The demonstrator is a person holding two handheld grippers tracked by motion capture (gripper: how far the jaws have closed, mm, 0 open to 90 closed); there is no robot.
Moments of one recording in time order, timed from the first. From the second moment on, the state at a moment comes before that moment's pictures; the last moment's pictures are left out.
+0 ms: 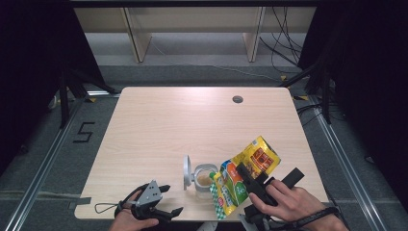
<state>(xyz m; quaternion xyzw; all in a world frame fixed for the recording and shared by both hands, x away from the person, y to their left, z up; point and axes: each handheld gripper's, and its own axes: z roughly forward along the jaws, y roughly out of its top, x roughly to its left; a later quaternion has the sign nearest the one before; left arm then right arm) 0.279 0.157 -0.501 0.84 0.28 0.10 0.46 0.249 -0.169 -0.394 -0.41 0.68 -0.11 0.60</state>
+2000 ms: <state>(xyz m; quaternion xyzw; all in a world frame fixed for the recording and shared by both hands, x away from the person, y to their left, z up) 0.280 0.159 -0.500 0.84 0.28 0.11 0.45 0.249 -0.171 -0.395 -0.41 0.68 -0.10 0.59</state>
